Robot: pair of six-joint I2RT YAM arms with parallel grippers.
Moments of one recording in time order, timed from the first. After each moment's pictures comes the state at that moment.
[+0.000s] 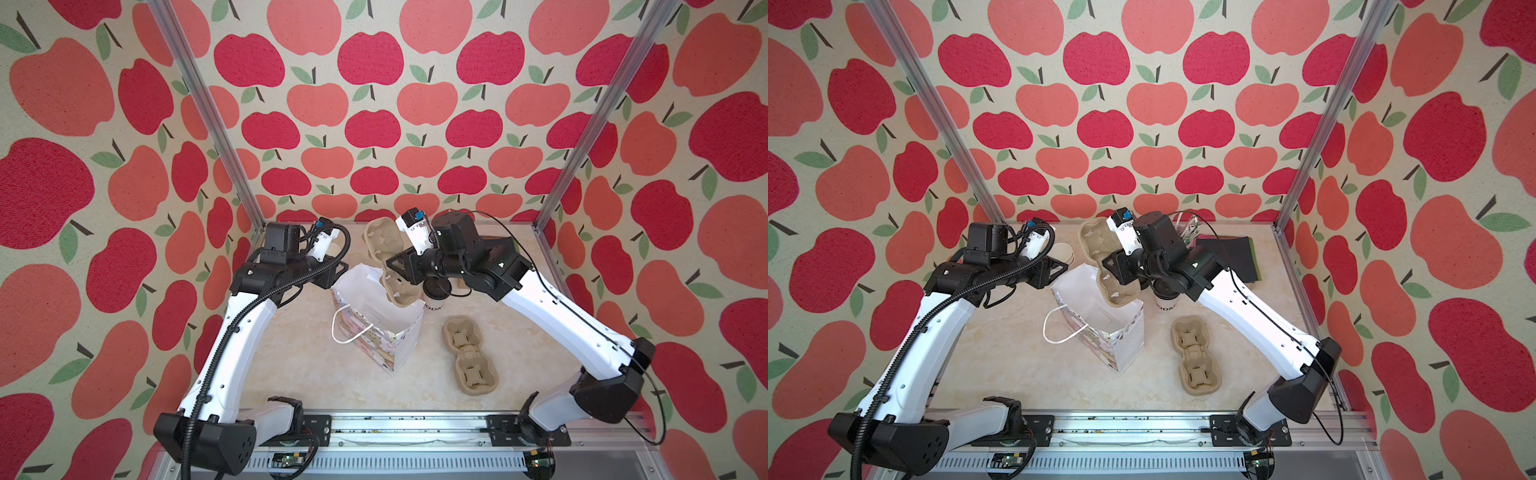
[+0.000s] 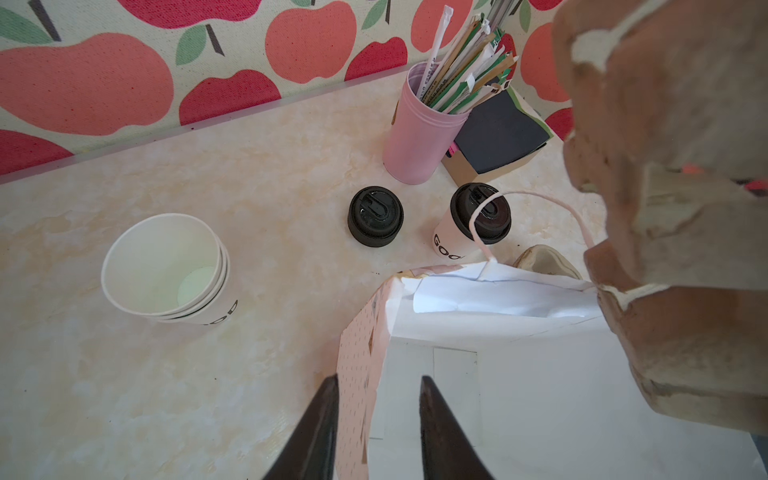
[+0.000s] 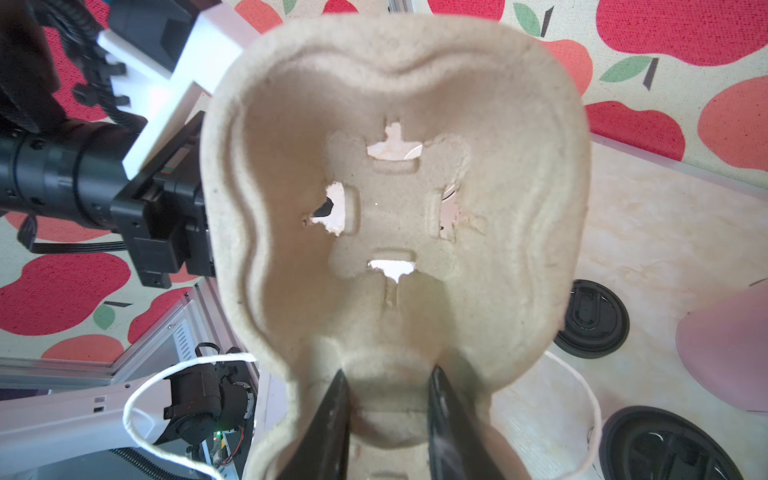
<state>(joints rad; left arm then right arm) -0.19 1.21 1.39 -0.90 0.48 0.15 0.92 1.52 1.72 -0.72 -0.18 0.26</state>
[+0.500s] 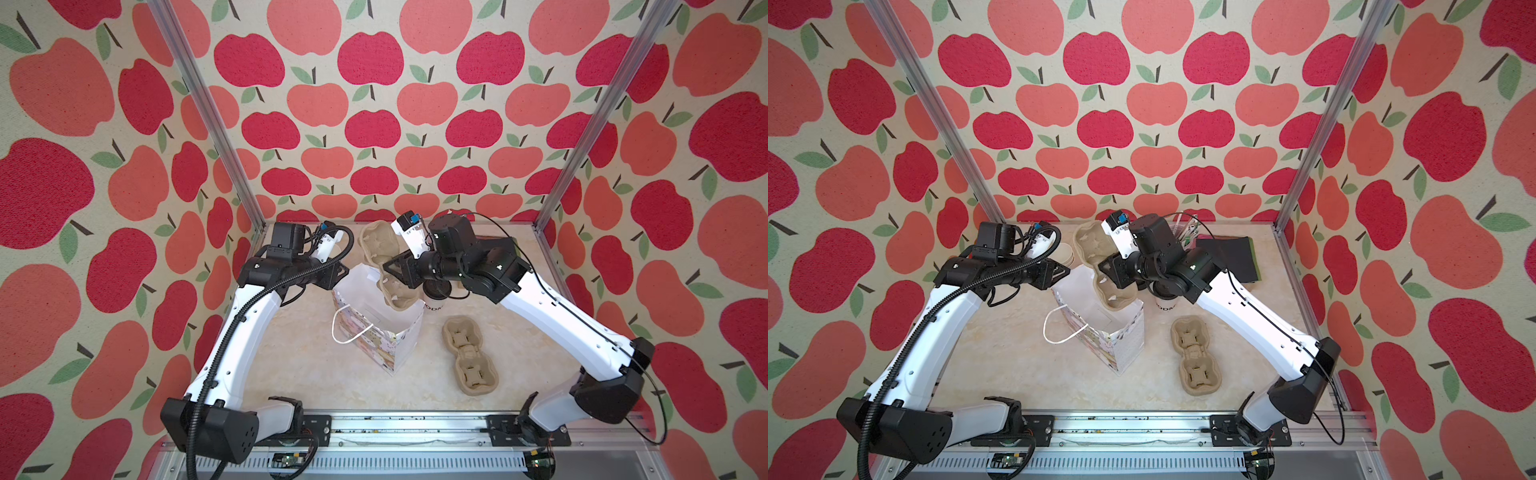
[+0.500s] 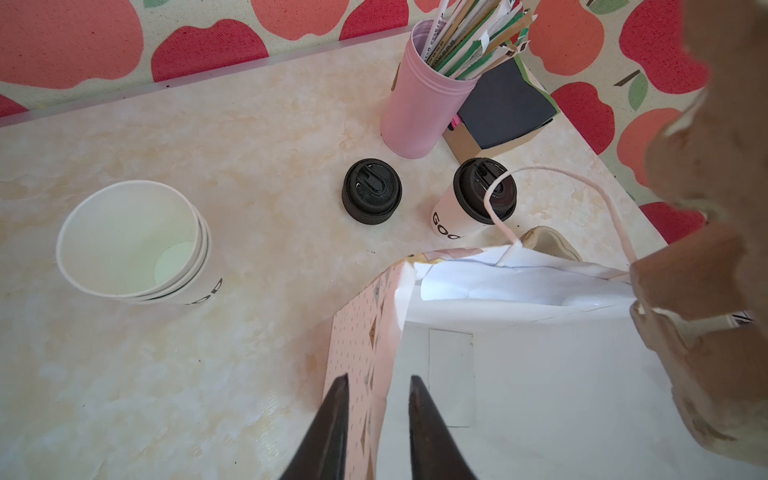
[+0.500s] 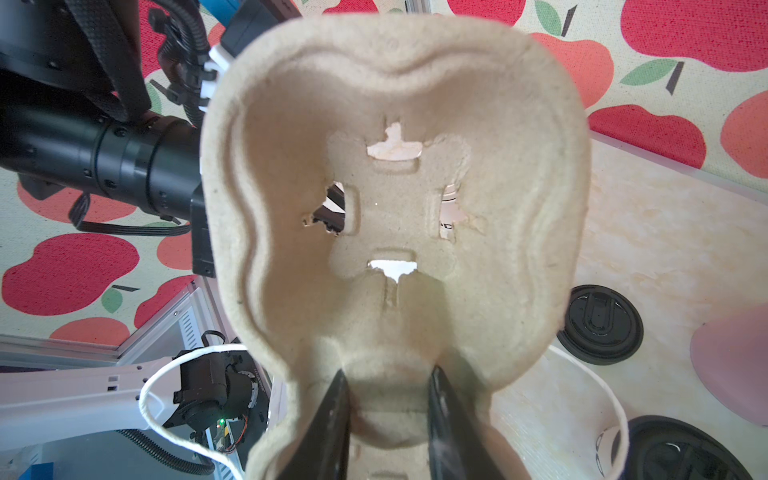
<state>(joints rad) -0.19 1.27 1.39 -0.94 0.48 0.15 0.94 1.52 1.72 -0.72 -0.19 0.24</state>
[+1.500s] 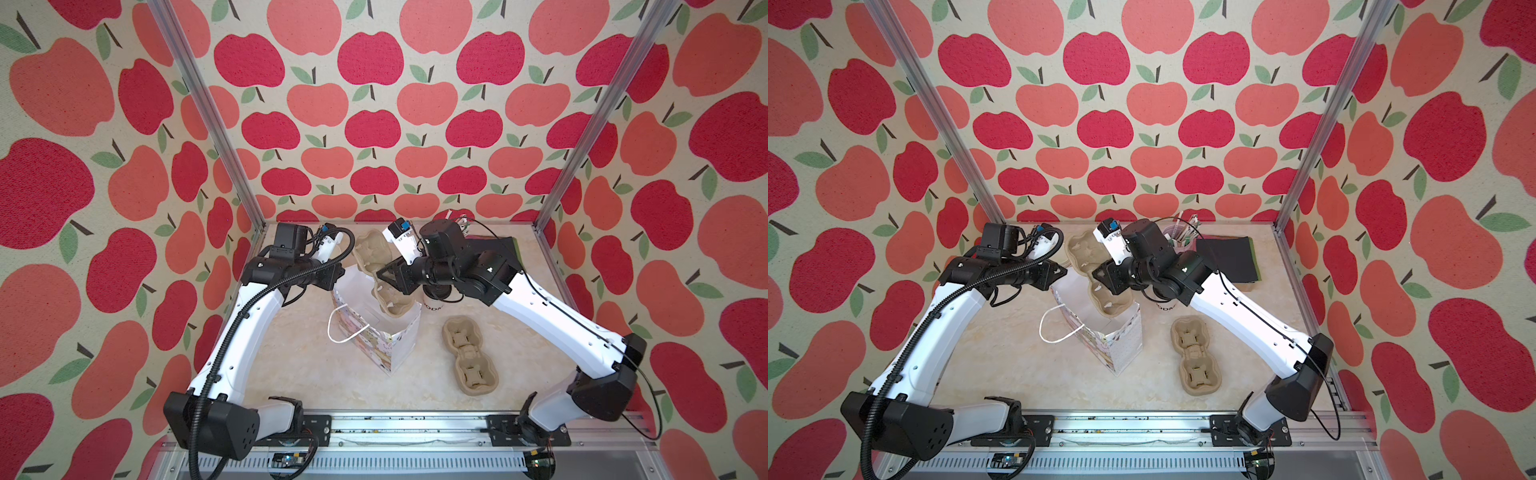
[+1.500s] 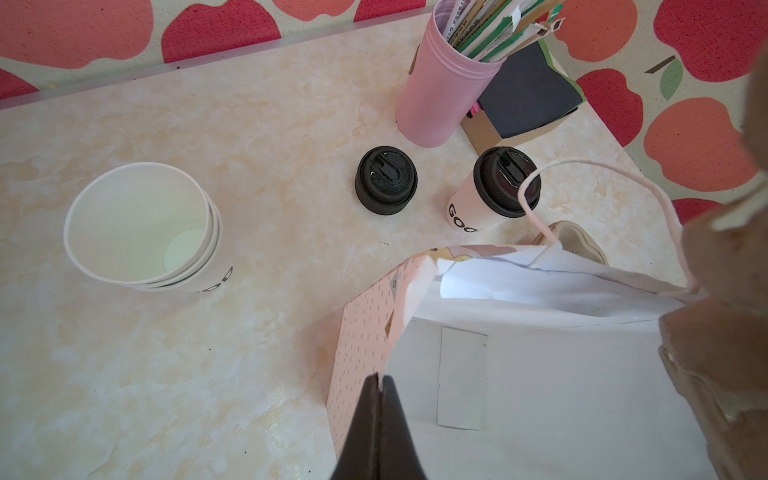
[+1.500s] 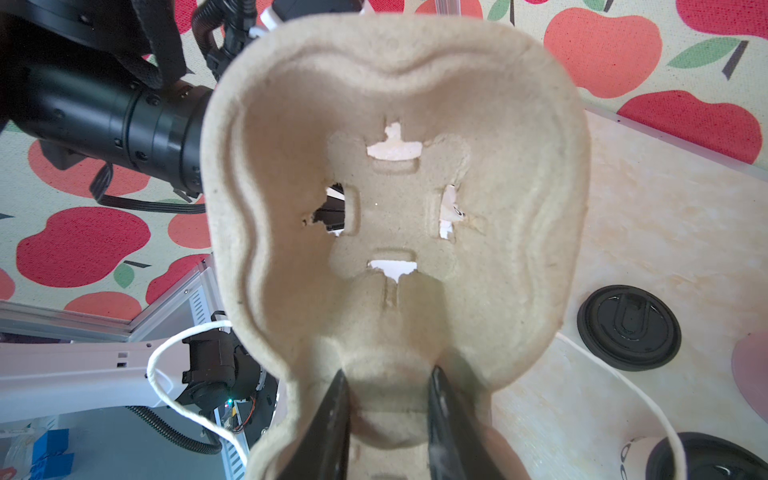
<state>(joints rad) -0.19 1.28 1.36 -0.93 0.44 0.15 0.97 1.55 1.70 -0.70 -0.22 0.23</state>
